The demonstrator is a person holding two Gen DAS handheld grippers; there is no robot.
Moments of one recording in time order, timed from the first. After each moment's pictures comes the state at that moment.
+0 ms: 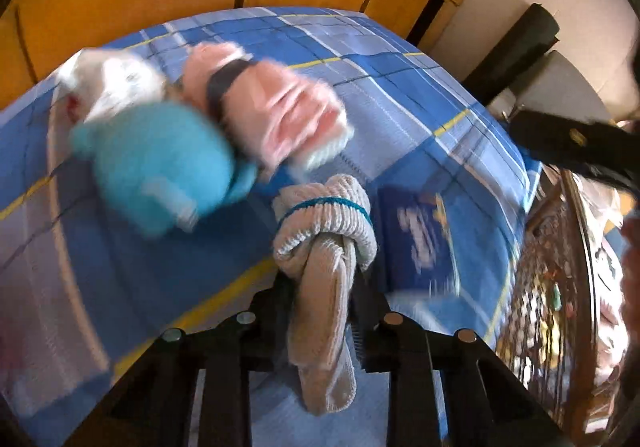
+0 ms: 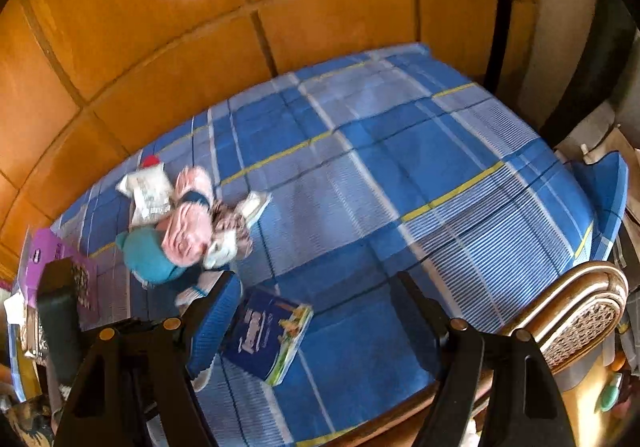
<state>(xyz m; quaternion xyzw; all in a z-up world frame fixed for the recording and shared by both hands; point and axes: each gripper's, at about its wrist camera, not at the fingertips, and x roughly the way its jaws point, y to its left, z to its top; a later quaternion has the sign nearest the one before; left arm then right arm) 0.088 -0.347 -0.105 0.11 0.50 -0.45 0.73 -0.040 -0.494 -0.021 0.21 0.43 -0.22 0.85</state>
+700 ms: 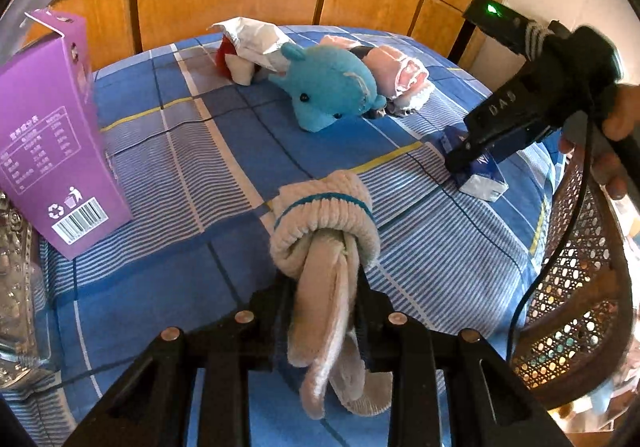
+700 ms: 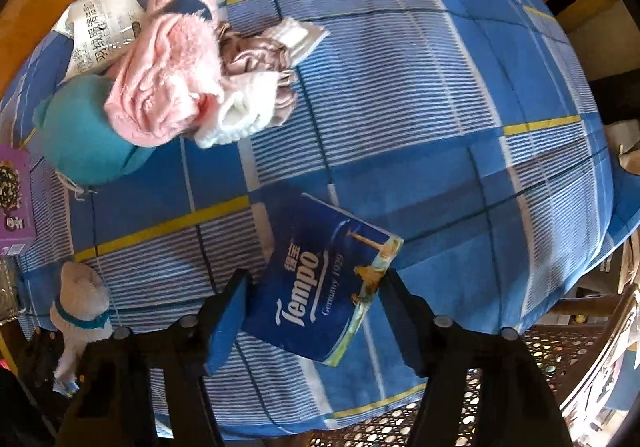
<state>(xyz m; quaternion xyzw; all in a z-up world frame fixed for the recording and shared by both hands) 0.061 -0.226 -0.114 0.10 0.45 -0.39 0.80 0.053 -0.464 -0.103 0.17 0.67 -0.20 0.70</state>
